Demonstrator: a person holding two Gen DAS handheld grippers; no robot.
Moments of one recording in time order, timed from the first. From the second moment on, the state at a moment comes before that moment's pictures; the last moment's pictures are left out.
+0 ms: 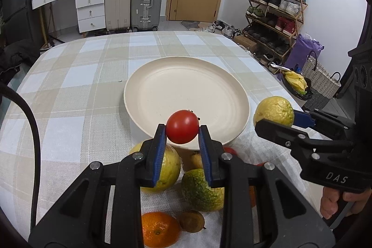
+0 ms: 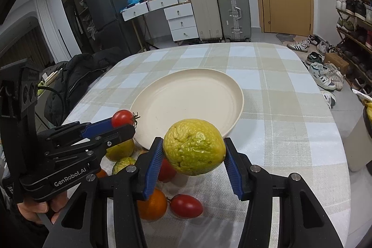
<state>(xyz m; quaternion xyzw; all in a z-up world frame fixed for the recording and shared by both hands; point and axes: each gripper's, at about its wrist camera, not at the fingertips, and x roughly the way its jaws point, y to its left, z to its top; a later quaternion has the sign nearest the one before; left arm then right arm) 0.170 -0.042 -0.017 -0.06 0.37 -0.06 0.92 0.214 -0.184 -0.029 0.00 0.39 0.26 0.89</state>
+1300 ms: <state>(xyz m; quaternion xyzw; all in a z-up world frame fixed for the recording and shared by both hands) 0.156 -0.020 -0.014 -0.08 0.34 -0.07 0.93 0.235 -0.186 -0.029 0.04 0.40 0.25 0.88</state>
